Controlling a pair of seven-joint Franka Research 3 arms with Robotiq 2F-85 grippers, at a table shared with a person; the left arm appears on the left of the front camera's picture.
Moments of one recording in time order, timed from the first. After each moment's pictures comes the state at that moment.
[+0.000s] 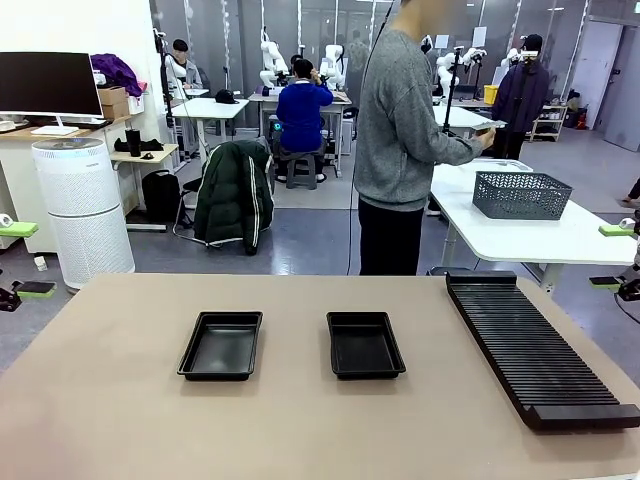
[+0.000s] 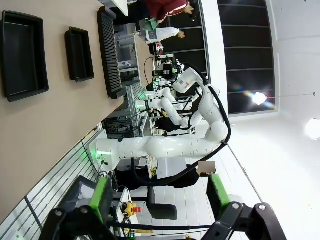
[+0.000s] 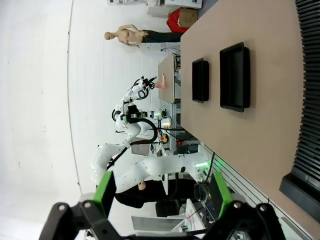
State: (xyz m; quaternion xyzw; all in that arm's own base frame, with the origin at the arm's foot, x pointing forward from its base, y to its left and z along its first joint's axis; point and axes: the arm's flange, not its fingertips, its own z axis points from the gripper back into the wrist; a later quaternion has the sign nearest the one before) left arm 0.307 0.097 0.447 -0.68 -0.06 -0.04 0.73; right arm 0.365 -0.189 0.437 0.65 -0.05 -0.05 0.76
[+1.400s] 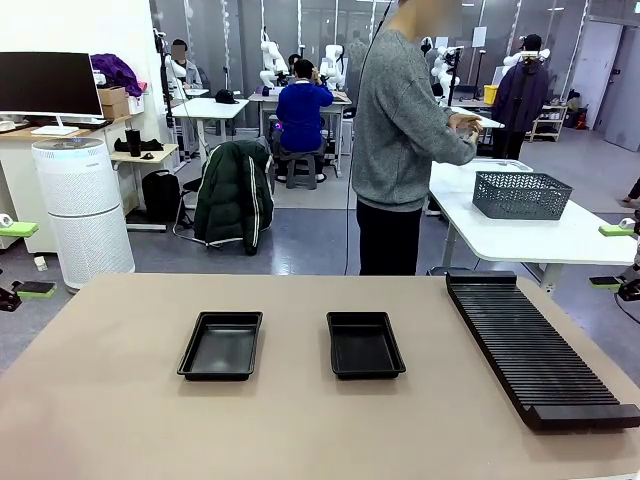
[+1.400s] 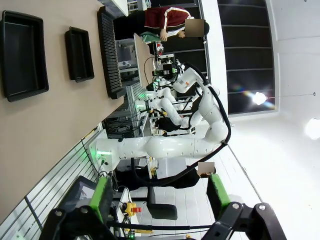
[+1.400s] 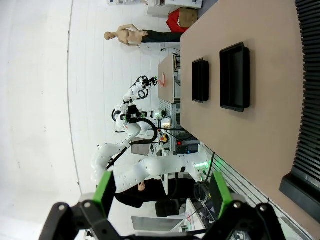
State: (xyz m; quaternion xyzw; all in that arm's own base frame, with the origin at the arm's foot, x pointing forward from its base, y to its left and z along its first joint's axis) left arm 0.307 0.097 0.447 -0.68 -0.06 -0.04 0.73; right arm 0.365 -0.189 0.437 0.65 -0.05 -0.05 0.76
